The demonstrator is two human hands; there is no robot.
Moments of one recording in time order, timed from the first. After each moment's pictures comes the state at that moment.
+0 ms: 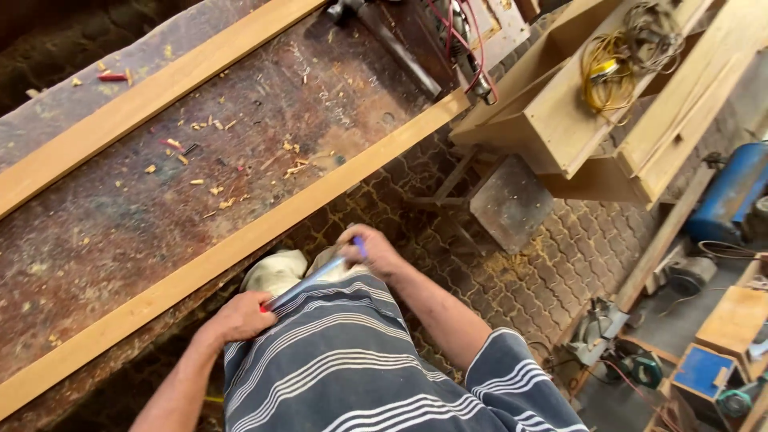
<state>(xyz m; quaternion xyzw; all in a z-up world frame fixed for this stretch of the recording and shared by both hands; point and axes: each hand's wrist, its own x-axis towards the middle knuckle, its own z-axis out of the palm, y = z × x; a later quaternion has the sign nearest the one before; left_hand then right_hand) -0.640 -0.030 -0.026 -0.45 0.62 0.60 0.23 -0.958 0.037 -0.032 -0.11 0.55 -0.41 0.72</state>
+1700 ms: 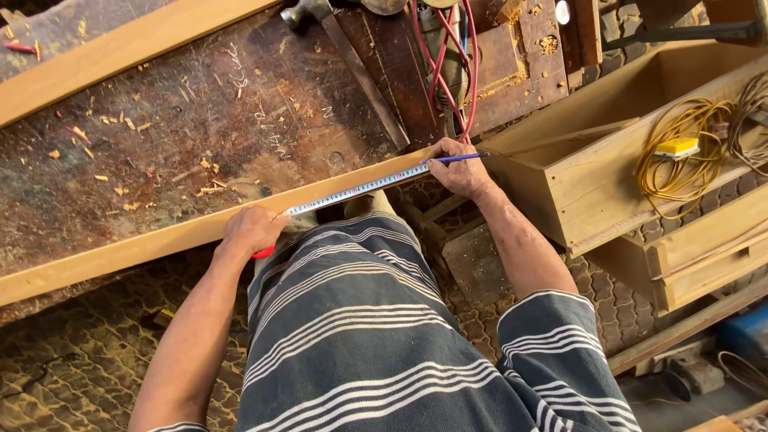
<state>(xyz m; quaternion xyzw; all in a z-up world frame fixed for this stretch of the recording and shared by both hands) -0.957 -0.146 -0.066 -0.63 0.56 0.43 0.33 -1.394 -0.178 -0.091 -0.58 0.61 -0.16 0.51</state>
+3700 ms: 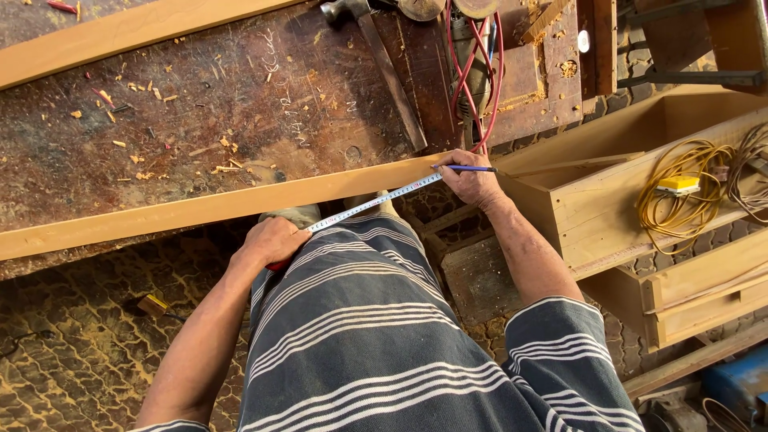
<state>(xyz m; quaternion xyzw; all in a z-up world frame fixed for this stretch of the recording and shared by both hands) -0.966 -0.096 -0.051 -0.62 0.56 0.49 0.26 -1.388 -0.172 -0.093 -0.66 0.59 -0.13 0.45</state>
